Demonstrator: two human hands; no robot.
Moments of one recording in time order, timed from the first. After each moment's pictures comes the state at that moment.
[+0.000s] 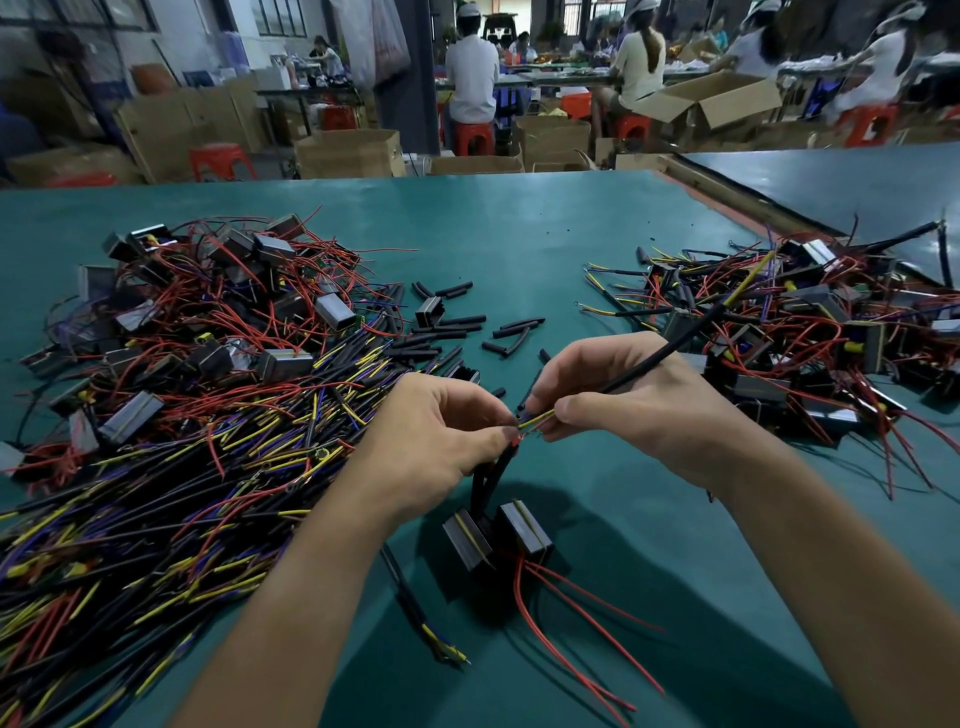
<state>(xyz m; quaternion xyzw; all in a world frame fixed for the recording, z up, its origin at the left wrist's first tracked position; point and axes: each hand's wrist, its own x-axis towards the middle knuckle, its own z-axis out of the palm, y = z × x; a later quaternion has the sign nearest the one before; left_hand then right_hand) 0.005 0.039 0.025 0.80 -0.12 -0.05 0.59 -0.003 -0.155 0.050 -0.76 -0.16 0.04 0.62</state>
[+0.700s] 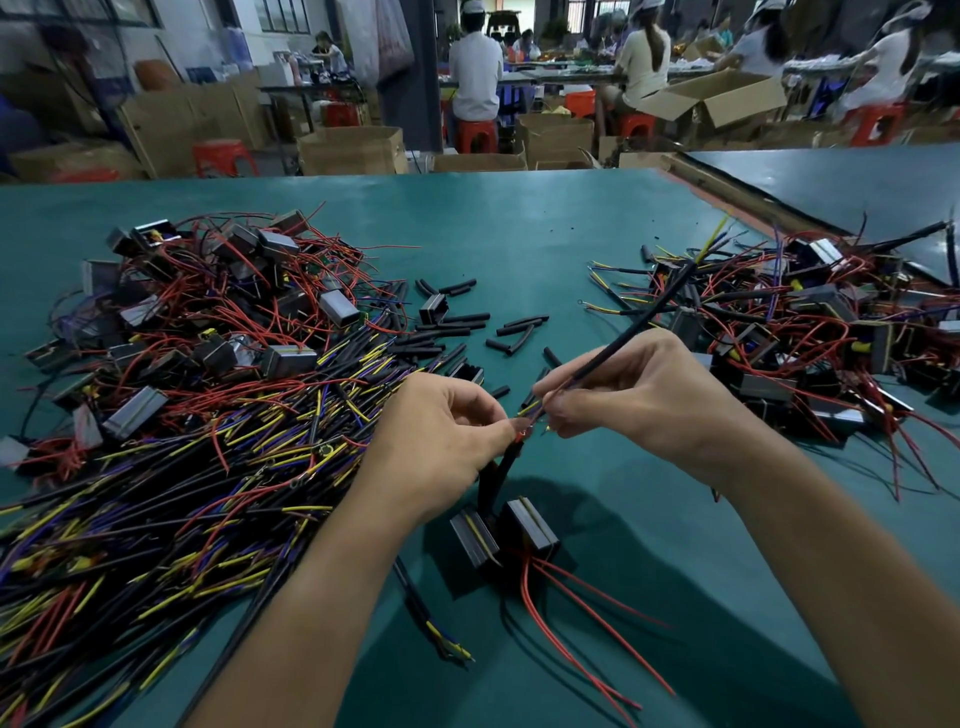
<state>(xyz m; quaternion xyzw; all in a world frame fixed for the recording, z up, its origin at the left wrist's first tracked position) -0.001 0.031 0.027 0.82 -0.07 0.00 0.57 -0.004 -0.152 0.052 -0.78 -0.14 0.01 0.62</state>
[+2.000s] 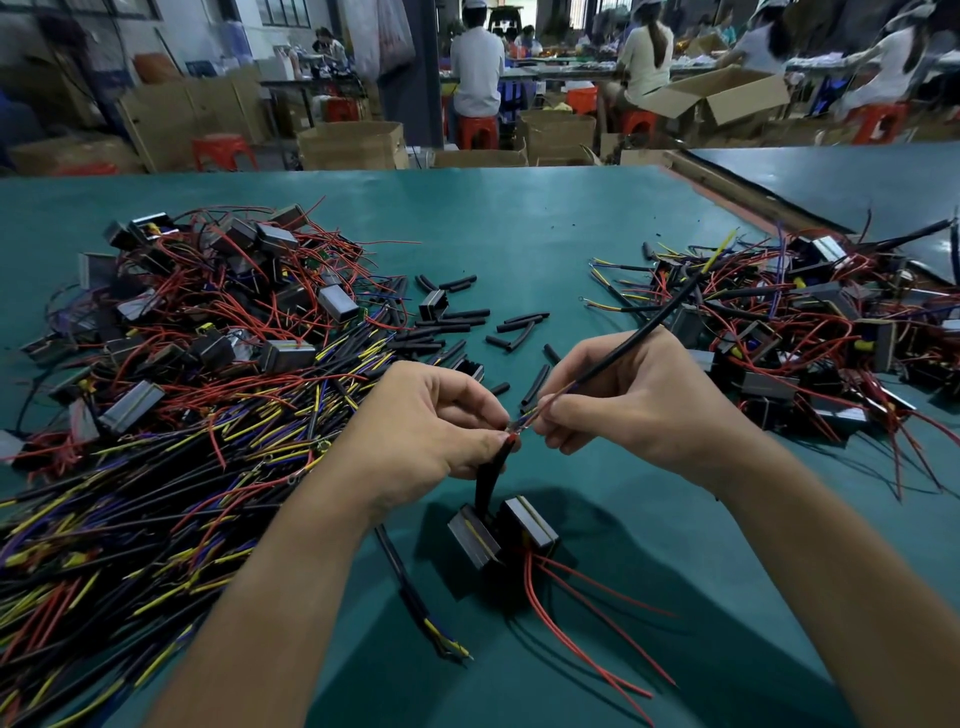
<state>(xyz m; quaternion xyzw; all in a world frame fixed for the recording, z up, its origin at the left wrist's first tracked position) -0.010 0.042 0.046 0.78 -0.07 -0.10 0.61 -0.007 -0.150 0.050 -0.77 -0.15 0.02 0.62</state>
